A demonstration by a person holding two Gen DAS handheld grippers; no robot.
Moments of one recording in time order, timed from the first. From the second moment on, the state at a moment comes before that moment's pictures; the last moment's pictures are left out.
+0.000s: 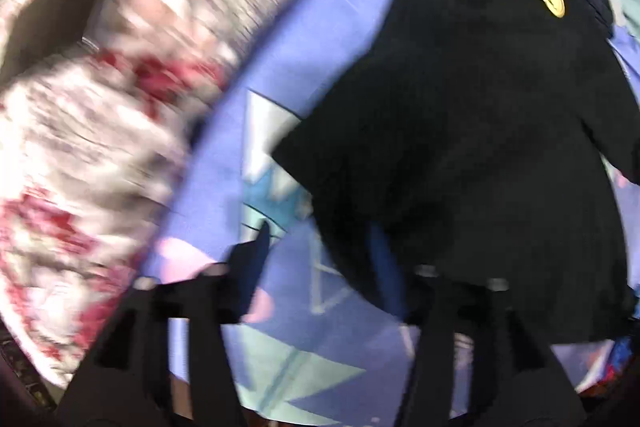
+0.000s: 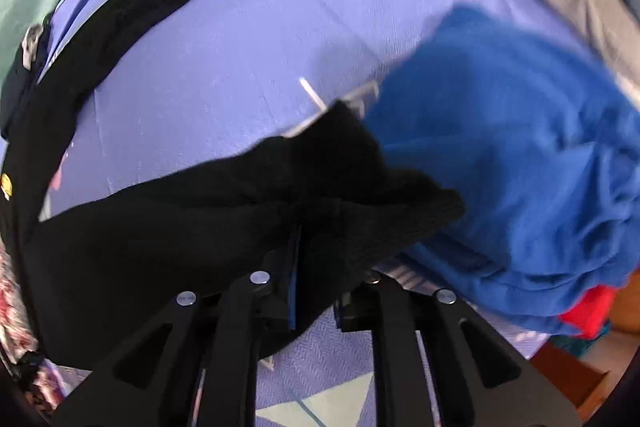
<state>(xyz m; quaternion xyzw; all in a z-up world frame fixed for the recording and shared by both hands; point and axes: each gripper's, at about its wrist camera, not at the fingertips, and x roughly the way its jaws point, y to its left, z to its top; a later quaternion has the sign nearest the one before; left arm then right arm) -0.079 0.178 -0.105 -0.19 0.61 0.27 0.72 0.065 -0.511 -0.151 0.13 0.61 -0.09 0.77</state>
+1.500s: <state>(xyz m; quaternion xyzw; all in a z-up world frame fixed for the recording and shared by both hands) 0.042 0.096 -0.146 -0.12 0.58 0.24 0.77 0.288 -0.487 -0.162 0.27 0.50 -0.07 0.82</state>
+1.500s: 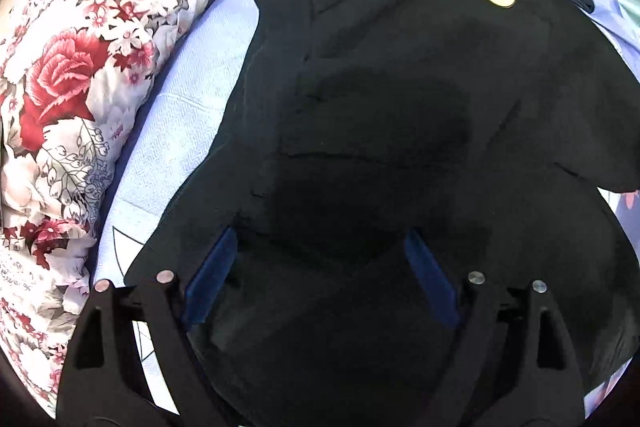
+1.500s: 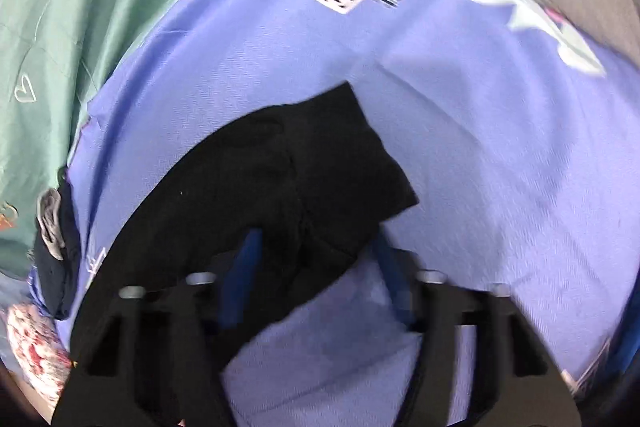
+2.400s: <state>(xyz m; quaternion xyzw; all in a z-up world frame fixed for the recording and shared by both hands) 0.190 0.152 -0.113 0.02 0.57 0.15 0.81 0.224 -0.462 -0.105 0.08 0.48 -0.11 0.87</state>
